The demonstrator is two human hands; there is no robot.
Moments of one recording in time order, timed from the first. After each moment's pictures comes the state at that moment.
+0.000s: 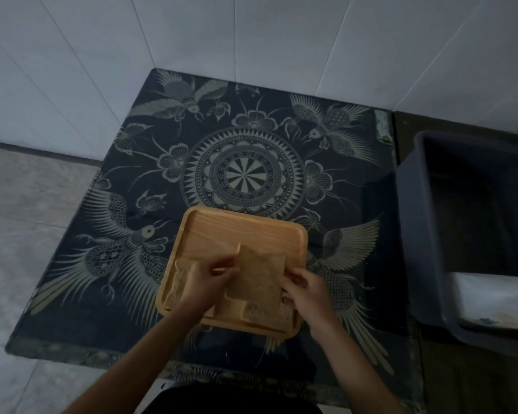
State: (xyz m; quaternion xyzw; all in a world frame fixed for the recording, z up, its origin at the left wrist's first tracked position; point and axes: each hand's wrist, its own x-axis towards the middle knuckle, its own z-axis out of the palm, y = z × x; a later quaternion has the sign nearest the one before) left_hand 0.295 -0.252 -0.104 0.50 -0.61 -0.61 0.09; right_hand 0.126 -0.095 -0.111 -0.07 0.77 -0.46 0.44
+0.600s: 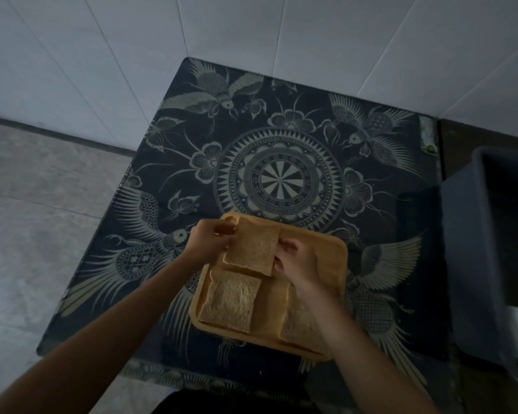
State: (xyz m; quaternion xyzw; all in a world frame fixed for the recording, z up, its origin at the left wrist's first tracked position) left_hand 0.302 -0.395 -0.126 0.52 -0.67 -0.52 0.05; right_hand 0.150 -0.244 -0.130 -0.06 0.77 -0.46 0.43
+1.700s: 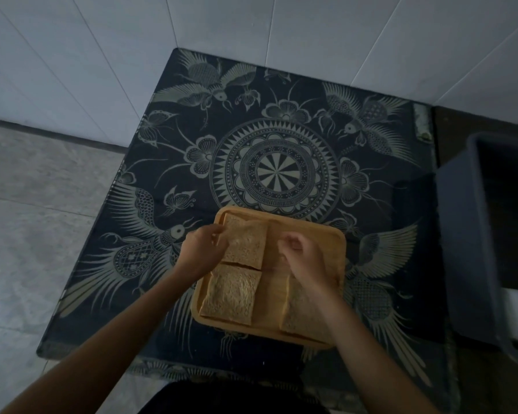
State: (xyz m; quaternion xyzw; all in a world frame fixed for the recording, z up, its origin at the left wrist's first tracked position) left_hand 0.322 -0.373 -0.116 0.48 -0.78 -0.40 0.06; right_hand 0.144 -0.218 -0.131 -0.18 0.81 -0.42 0.38
